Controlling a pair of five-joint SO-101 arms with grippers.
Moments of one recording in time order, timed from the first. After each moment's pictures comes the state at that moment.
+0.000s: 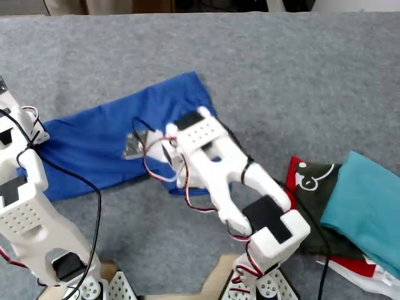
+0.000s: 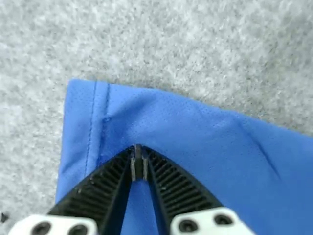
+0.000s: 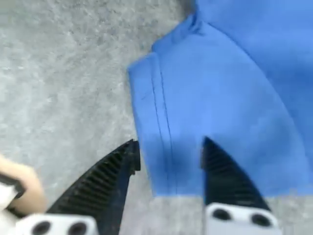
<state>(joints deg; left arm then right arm) -34.6 26.4 1.7 50.2 -4.5 -34.9 9.5 19.7 75.6 46.5</state>
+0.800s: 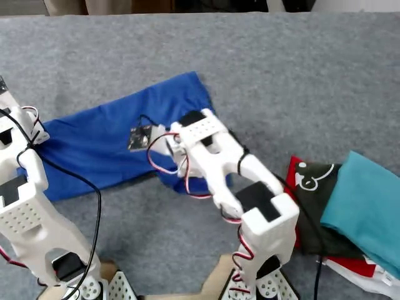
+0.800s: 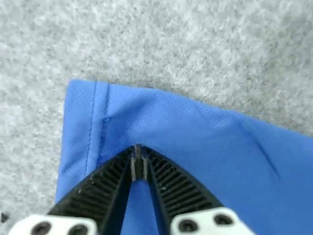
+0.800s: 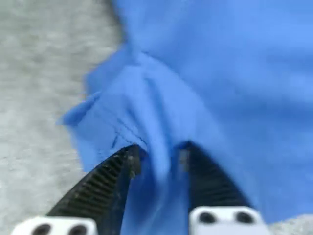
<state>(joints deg) -34.6 26.4 1.7 50.2 -4.5 -30.3 20.0 14.5 64.5 50.9</state>
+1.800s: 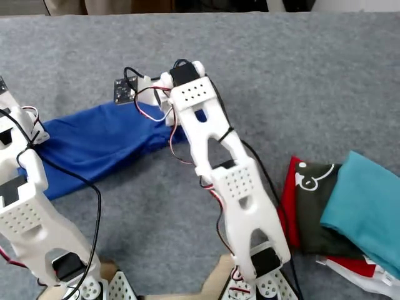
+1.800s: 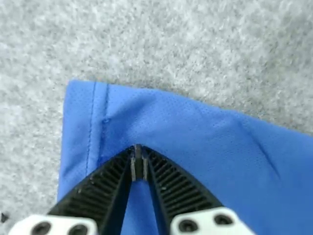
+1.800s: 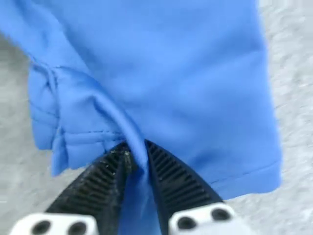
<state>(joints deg) -34.6 26.4 1.7 50.2 -4.5 -28.9 60.1 -67.3 91.1 59.1</state>
